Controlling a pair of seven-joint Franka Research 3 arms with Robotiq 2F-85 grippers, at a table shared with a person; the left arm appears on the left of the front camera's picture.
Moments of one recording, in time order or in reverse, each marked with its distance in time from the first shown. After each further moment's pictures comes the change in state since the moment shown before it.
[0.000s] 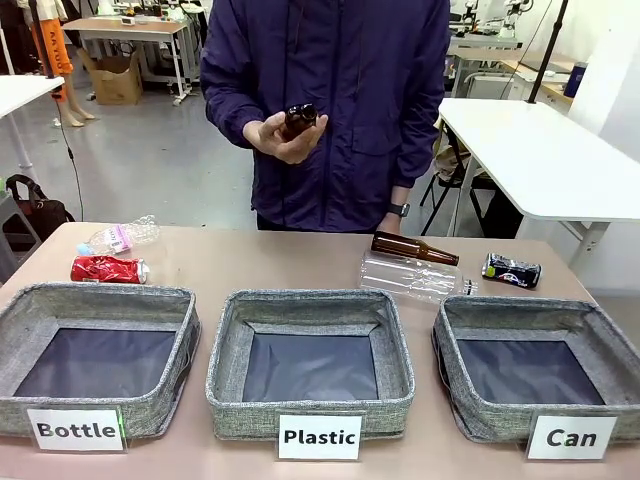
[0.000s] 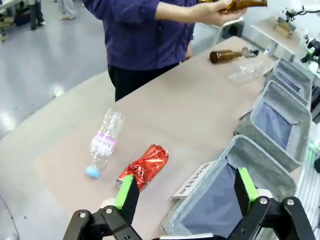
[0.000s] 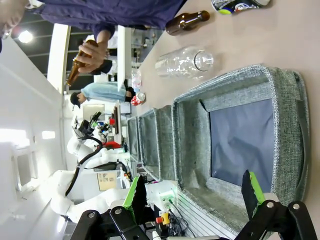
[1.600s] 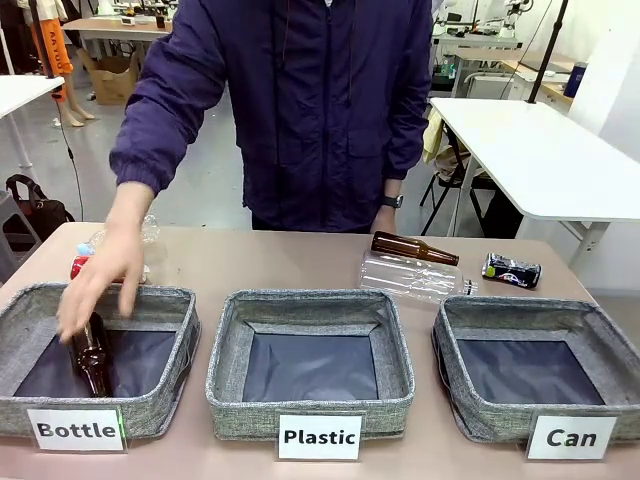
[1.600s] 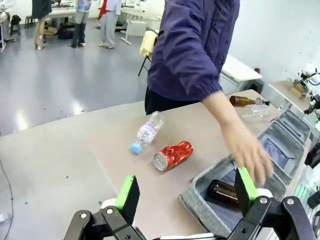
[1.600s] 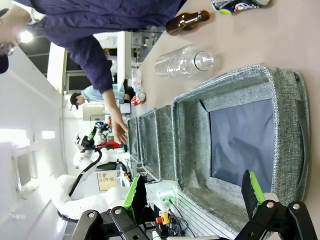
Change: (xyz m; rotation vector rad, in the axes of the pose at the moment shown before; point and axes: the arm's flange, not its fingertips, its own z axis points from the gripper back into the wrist) left arm -0.095 0.019 0.172 0.117 -0.276 0.165; right arm 0.000 0.000 0.000 -0.001 0.001 0.000
